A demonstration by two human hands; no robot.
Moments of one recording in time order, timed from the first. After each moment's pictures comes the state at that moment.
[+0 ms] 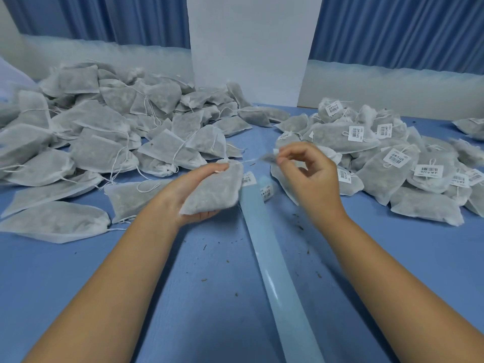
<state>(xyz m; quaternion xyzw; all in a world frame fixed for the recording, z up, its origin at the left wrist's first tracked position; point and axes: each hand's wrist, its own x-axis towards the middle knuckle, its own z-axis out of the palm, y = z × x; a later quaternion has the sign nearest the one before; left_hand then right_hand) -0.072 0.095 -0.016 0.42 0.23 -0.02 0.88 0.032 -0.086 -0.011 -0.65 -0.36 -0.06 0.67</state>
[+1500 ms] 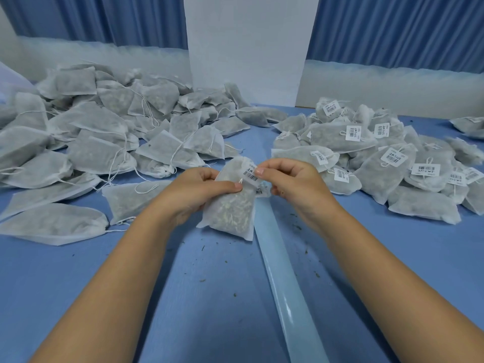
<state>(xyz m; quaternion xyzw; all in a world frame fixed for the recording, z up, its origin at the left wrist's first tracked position) -0.077 0.085 -0.012 0.71 0.24 0.07 0.65 0.029 -0.080 -0.007 -0.67 -0.30 0.18 0.66</state>
